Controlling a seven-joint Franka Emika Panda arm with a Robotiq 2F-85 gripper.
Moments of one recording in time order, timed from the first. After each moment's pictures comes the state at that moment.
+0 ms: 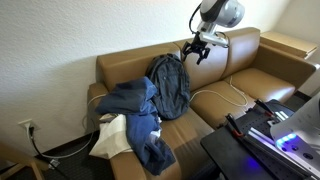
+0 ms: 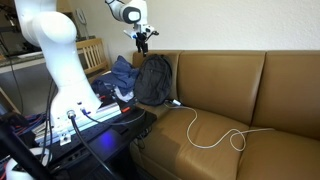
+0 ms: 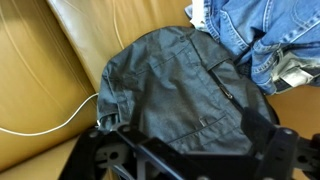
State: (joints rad) arm 0.13 0.19 0.06 -2.31 0.42 2.53 0.15
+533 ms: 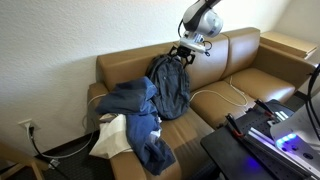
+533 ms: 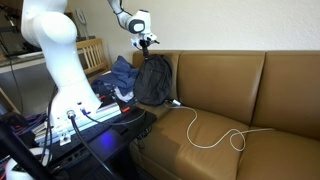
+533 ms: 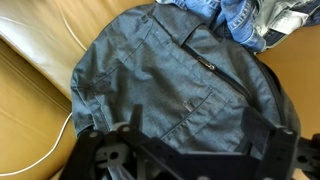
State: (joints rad) arm 0.15 0.43 0.11 -2.11 0.50 2.64 0.41
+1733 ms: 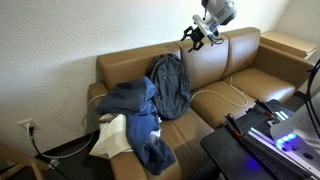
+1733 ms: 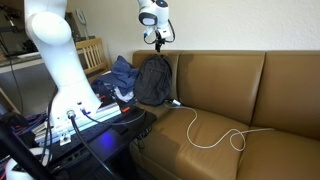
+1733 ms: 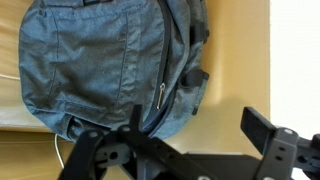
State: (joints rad) arm -0.06 0.40 0.08 -2.03 1.08 2.62 0.40
